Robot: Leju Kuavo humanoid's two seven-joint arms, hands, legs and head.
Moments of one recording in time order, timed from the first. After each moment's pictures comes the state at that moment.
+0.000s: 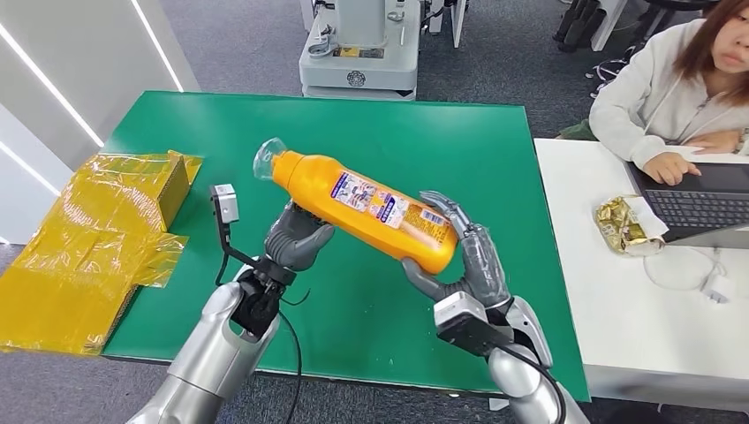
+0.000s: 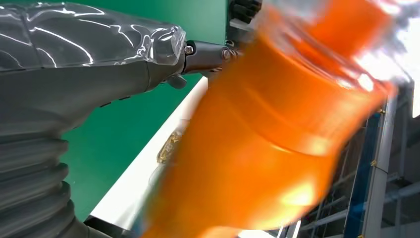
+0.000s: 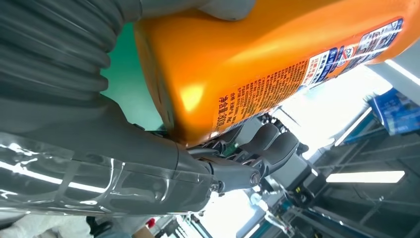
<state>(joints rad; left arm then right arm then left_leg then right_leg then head) -0.40 -0.08 -0.37 -1.21 0.62 -0.42 -0.22 -0.32 -0.07 0.43 -1.35 0.41 -0.20 -0.46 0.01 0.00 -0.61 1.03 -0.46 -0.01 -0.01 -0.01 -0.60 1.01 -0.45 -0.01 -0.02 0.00</state>
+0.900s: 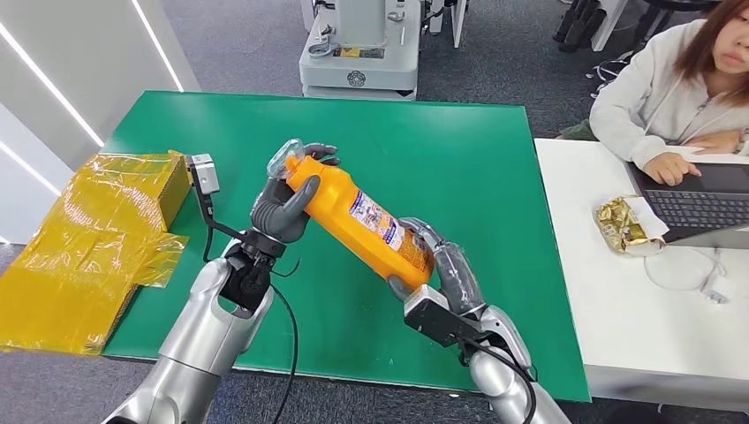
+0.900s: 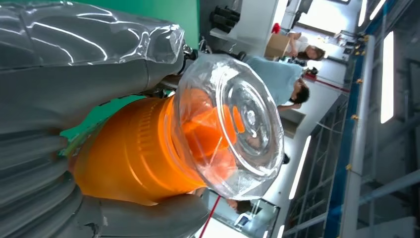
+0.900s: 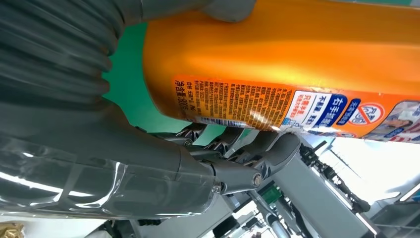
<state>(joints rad) -0.46 -0.07 -0.33 -1.26 0.65 -0.37 -0.18 -0.34 -0.04 0.45 -1.16 0.46 -0.17 -0.37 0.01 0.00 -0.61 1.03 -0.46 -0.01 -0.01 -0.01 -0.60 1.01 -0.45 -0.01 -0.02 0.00</state>
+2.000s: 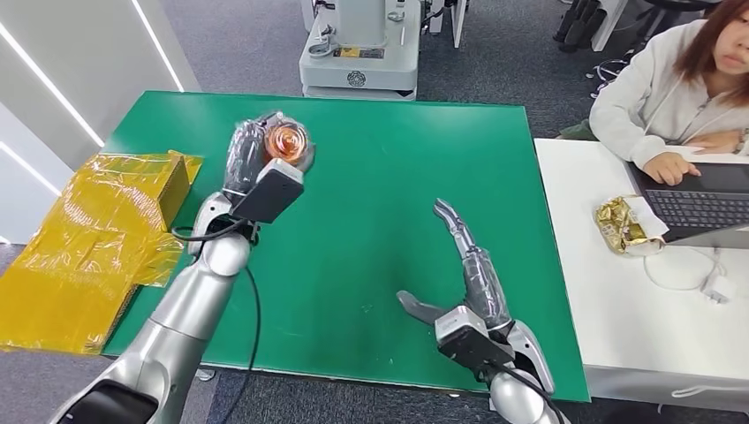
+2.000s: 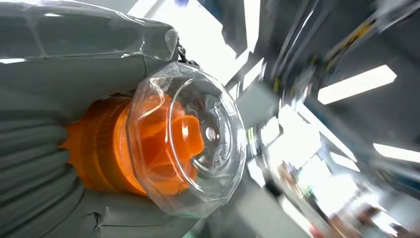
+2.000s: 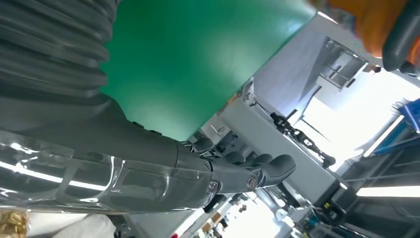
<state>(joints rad) -0.63 0.00 -0.37 -1.21 -0.59 0.24 -0.31 -0.19 -0.05 0.36 -1.45 0.46 -0.13 -0.39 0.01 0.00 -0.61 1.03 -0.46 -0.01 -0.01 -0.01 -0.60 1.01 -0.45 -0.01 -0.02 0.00</state>
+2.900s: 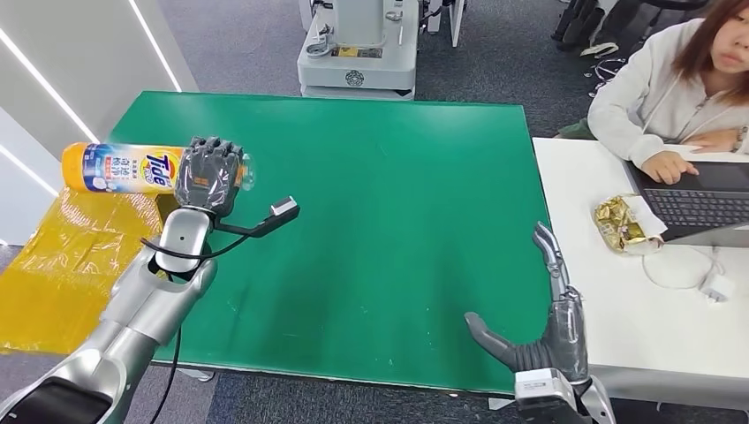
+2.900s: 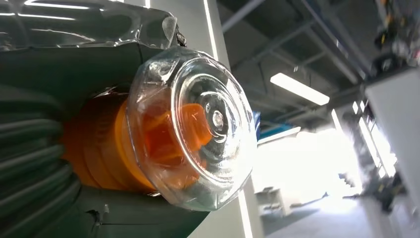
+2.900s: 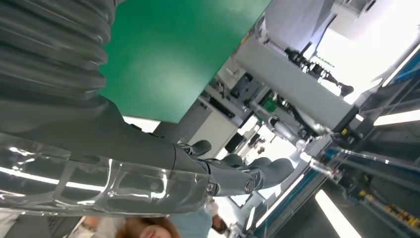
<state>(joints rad) -0.58 0.24 -0.47 -1.08 -1.51 0.31 0.23 0.08 -0.10 0.19 -1.75 0.50 -0.24 -0.43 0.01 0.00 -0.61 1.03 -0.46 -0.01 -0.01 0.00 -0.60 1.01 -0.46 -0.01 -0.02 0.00</state>
